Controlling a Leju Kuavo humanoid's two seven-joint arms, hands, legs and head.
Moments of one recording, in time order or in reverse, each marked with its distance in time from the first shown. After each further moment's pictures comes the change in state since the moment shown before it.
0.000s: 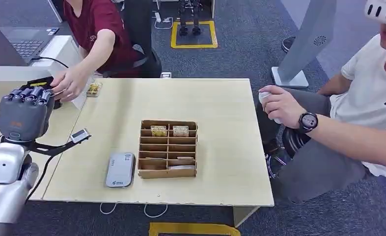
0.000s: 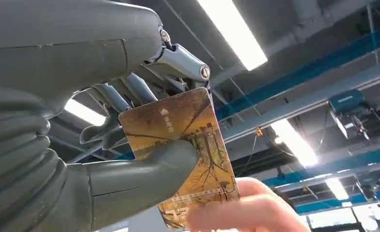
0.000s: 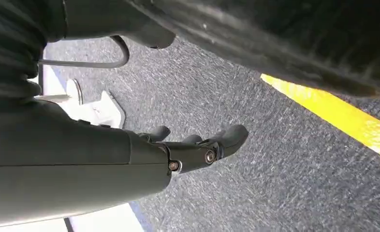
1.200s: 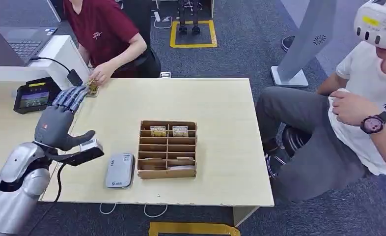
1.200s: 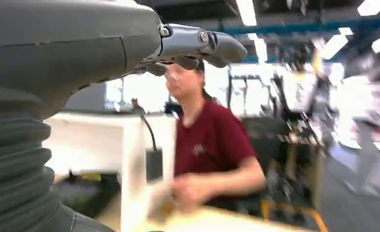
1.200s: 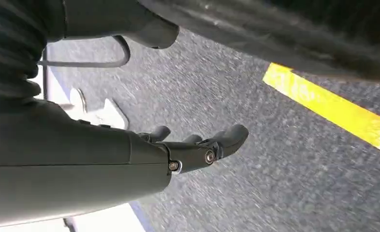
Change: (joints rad) left arm 0.103 0.008 -0.124 -0.174 0.649 -0.546 -0.213; right arm 0.002 0.000 0.010 0.008 -0.045 -0.008 0.016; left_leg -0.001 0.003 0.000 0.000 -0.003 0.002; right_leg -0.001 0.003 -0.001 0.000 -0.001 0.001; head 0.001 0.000
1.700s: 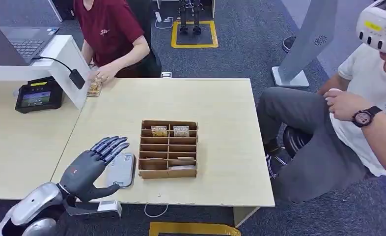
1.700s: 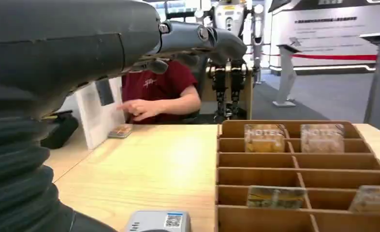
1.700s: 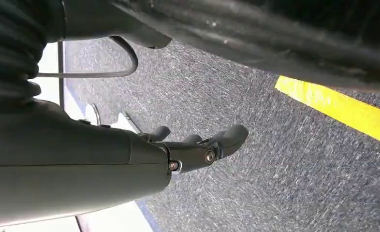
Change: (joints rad) left arm 0.215 0.104 -0.221 -0.319 0.055 -0.156 0.099; right arm 0.002 0.029 -0.048 -0.002 -0.019 -0.018 0.049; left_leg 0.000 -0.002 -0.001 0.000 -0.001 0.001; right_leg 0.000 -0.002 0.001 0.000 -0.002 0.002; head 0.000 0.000
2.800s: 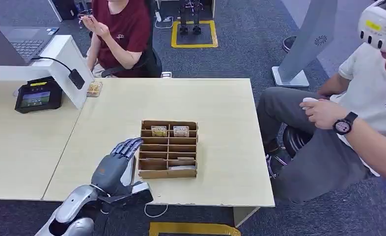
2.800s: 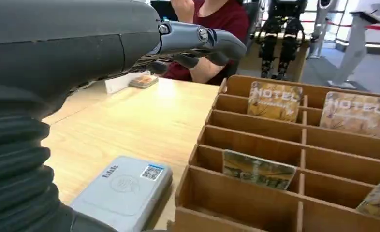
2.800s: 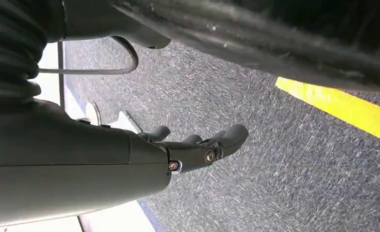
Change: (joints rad) left arm -0.035 -0.218 -0.078 0.211 -0.021 0.090 0.227; right arm 0.002 0.008 -0.021 -0.008 0.032 -0.006 -0.001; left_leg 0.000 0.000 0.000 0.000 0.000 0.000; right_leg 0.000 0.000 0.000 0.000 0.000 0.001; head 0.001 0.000
